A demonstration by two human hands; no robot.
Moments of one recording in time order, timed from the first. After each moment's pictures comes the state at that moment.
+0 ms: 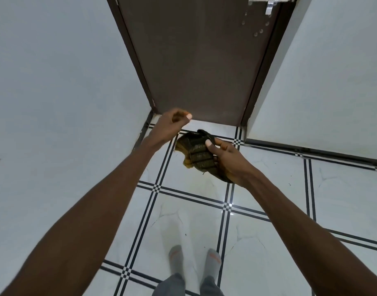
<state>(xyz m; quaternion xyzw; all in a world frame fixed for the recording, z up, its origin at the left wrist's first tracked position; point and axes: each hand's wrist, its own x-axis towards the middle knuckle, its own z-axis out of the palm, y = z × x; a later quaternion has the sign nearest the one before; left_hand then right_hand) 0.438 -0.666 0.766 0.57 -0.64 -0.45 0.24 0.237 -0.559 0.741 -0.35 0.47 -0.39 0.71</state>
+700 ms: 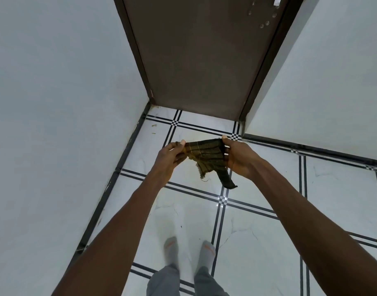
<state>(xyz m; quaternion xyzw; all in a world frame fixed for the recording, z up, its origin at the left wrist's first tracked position) 0.459 -0.589 0.676 0.56 -0.32 -0.68 0.35 0.230 -0.572 0.731 -0.17 0.57 -0.36 0.72</state>
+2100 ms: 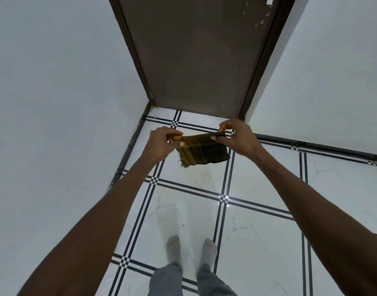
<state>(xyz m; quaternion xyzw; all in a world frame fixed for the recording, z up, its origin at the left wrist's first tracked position) 0.465 -0.610 0.728 0.60 -0.69 -0.34 0.20 0.198 -0.592 0.734 -0.63 0.64 -0.26 0.34</state>
